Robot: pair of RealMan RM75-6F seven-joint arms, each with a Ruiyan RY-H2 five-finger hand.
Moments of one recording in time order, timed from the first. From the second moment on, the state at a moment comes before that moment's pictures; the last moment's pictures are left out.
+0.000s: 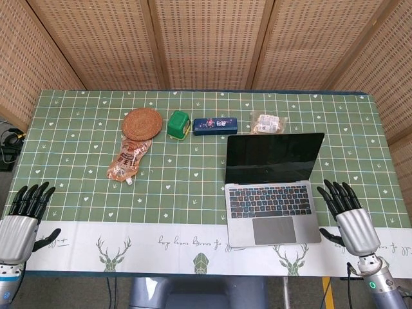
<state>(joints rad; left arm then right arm) -0.06 -1.25 0.01 -1.50 1.66 1.61 0.11 0.17 -1.28 0.00 -1.35 -1.70 1.55 0.07</state>
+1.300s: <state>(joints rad) -0.09 -1.24 -0.02 -1.51 1.61 1.57 0.10 0.68 -1.25 0.34 -1.52 -1.10 0.97 -0.42</state>
